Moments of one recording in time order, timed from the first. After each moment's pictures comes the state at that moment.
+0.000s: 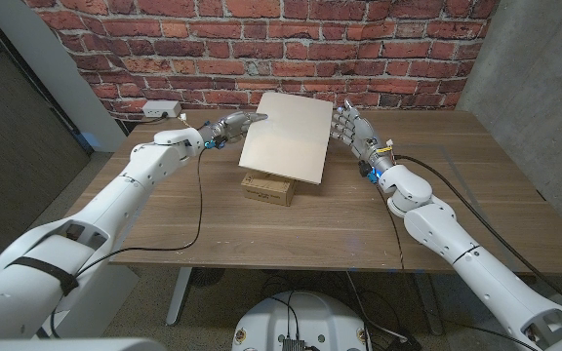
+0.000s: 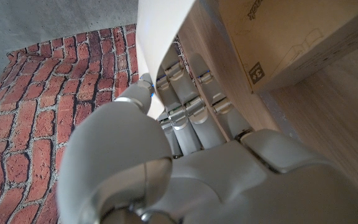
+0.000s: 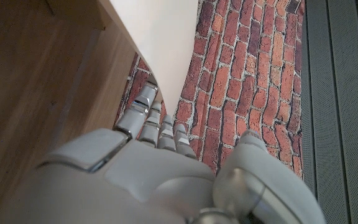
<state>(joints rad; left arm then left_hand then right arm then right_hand) 0.51 0.55 0.41 -1.26 -0.69 0.24 -0.41 1.04 0.13 0.48 -0.12 0.18 0.90 0.02 0.54 0.44 1.27 -0.16 0.39 0.30 1.38 -0.22 0.32 0.29 0.76 -0.08 0.60 0.21 -0.94 -0.50 -0.39 -1.70 0.60 0.13 -0.02 0.37 0.13 0.11 -0.02 0.18 0.02 0.09 0.18 0.18 0.05 0.15 0.18 0.17 0.21 0.14 0.17 0.17 0.52 0.03 0.28 0.18</state>
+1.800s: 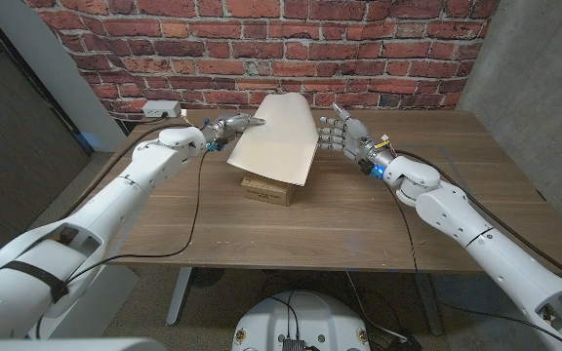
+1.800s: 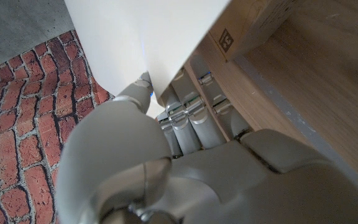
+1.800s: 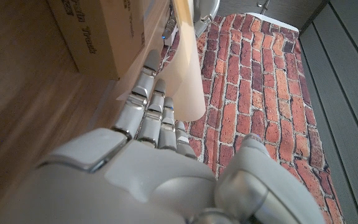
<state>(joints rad) 0.54 0.60 0.46 -1.38 -0.51 0.23 -0.22 1.05 0.12 0.49 -0.12 0.18 0.90 0.01 0.52 0.44 1.27 -0.16 0.40 0.31 1.37 -0.22 0.31 0.30 0.72 -0.07 0.66 0.21 -0.86 -0.61 -0.41 -1.73 0.74 -0.08 0.17 0.30 0.11 0.12 0.00 0.18 0.03 0.10 0.18 0.18 0.27 0.21 0.17 0.18 0.53 0.15 0.18 0.18 0.72 0.15 0.33 0.19</state>
